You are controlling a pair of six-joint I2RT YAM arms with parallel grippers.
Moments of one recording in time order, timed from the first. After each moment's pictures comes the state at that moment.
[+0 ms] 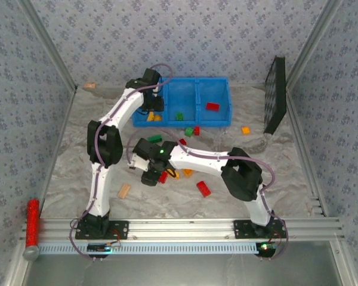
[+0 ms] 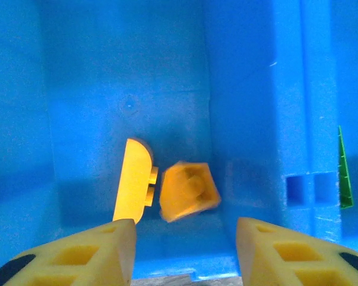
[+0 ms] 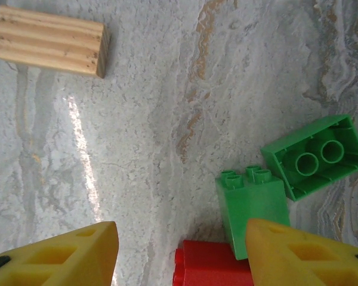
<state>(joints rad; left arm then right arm) -0.40 2.27 2.17 -1.00 -0.05 -0.33 1.10 2.03 1.62 -0.74 -0.06 -0.25</state>
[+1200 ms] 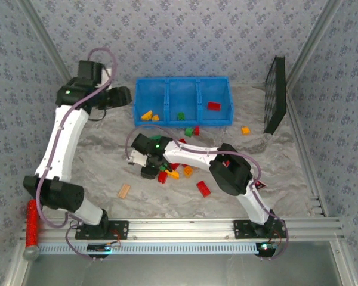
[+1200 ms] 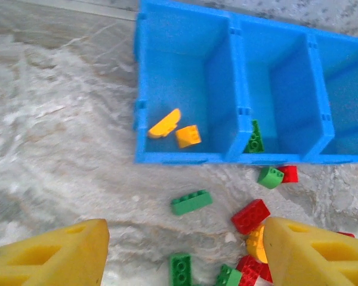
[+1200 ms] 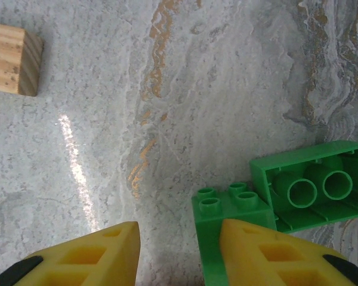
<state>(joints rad) -0.17 1.51 1.80 -1.08 0.12 -0.31 1.05 2.16 1.72 -0.74 -0.09 -0.30</state>
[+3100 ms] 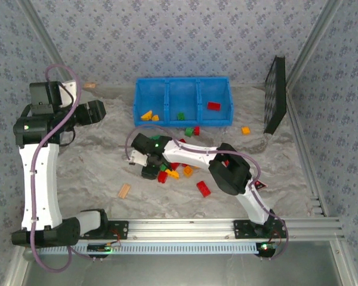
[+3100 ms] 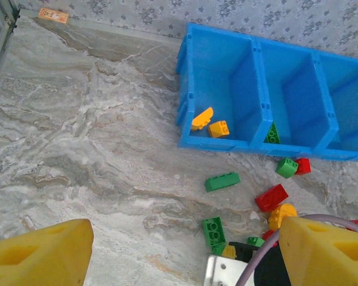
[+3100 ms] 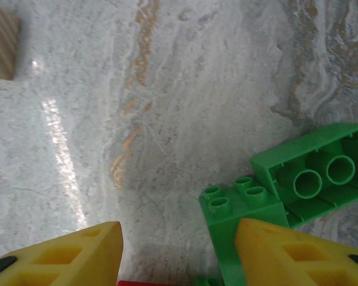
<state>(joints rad) 0.05 1.19 1.69 -1.20 0.22 -0.17 1.05 2.18 1.75 -0.78 -0.02 -0.34</state>
